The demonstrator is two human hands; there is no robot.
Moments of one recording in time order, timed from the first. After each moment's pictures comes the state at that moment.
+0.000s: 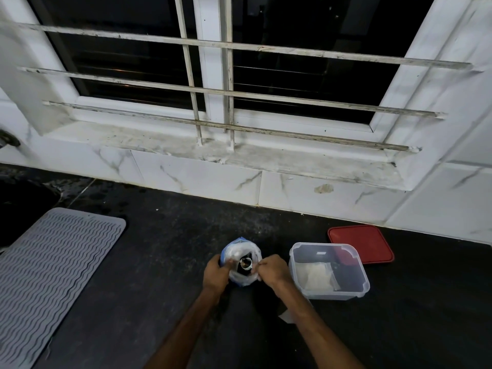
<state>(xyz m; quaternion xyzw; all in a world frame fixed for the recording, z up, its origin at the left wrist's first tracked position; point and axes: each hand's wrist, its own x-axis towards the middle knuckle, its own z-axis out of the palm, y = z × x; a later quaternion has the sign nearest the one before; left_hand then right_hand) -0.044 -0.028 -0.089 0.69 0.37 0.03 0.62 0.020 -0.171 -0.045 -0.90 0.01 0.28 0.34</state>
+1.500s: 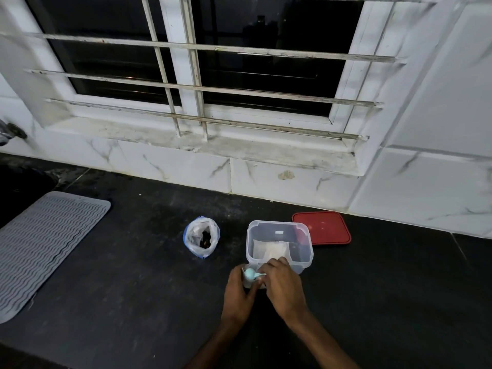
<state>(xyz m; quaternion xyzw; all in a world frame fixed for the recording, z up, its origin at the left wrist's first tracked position) -0.108 -0.239 -0.083 0.79 0.23 0.12 0.56 -0.047 -0.351 -0.016 -0.94 -0.30 0.02 0.16</state>
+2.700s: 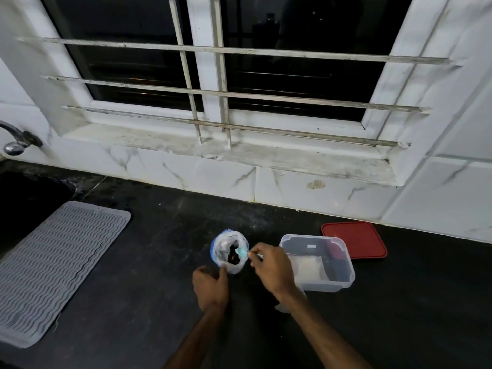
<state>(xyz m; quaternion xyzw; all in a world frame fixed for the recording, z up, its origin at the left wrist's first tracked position) -0.093 -0.093 -0.081 0.68 0.52 0.15 0.50 -0.016 -0.218 0.002 -0.91 -0.21 0.07 0.35</state>
